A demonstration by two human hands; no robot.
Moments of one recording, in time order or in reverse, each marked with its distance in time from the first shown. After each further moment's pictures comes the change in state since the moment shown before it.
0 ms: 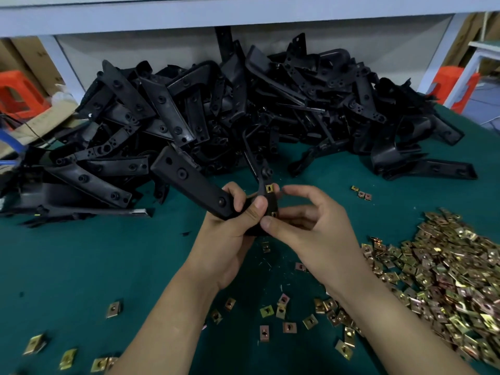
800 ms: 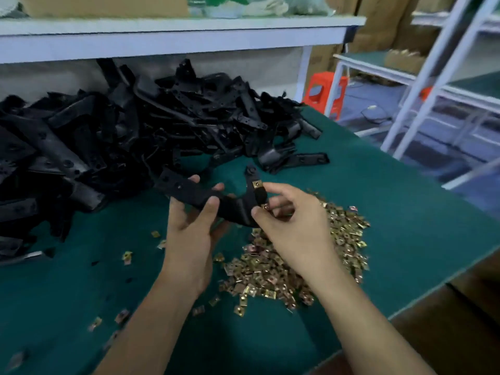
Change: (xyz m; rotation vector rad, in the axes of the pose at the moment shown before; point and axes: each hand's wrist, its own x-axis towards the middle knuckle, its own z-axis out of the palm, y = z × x) left_hand -0.012 -0.022 0.107 0.019 0.111 0.019; right_hand -0.061 -0.039 -0.096 -0.425 0.461 -0.067
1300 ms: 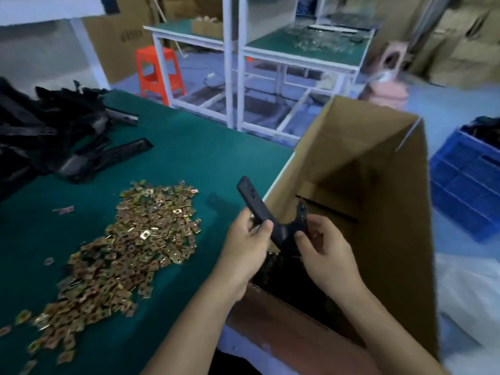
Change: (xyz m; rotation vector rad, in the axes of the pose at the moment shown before) left_hand -0.149 -0.123 0.201 0.456 -0.862 -0.457; right_hand -0.176 0.106 -0.222 -0.381 0.520 0.538
